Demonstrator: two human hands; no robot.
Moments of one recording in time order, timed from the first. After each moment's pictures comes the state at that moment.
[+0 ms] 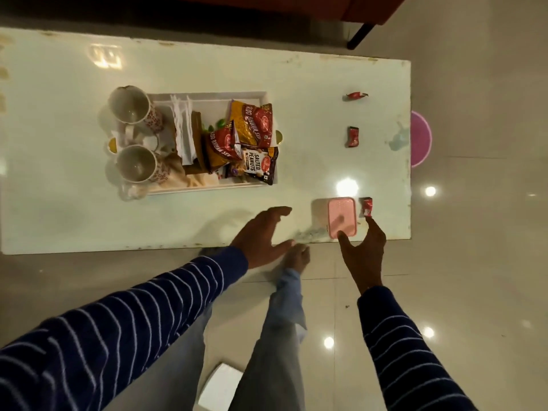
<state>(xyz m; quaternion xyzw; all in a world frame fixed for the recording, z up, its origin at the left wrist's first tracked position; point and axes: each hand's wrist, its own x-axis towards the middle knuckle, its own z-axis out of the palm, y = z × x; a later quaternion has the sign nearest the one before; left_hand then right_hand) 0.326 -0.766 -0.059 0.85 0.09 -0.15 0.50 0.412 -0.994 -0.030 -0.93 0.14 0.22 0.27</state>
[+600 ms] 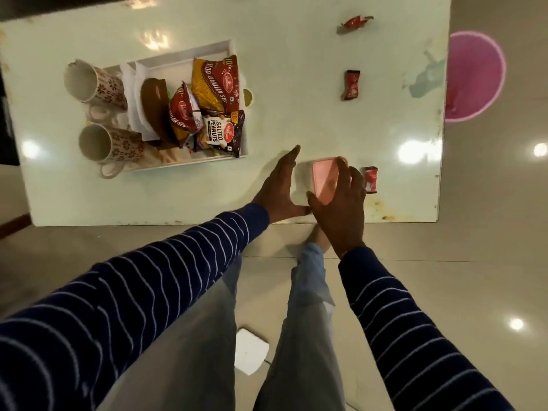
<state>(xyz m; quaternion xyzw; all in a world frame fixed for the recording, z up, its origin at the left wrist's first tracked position) 0.428 -0.871 -0.115 0.84 0.19 -0.21 0.47 0.472 -1.020 -0.102 -0.92 -0.06 0.27 0.29</state>
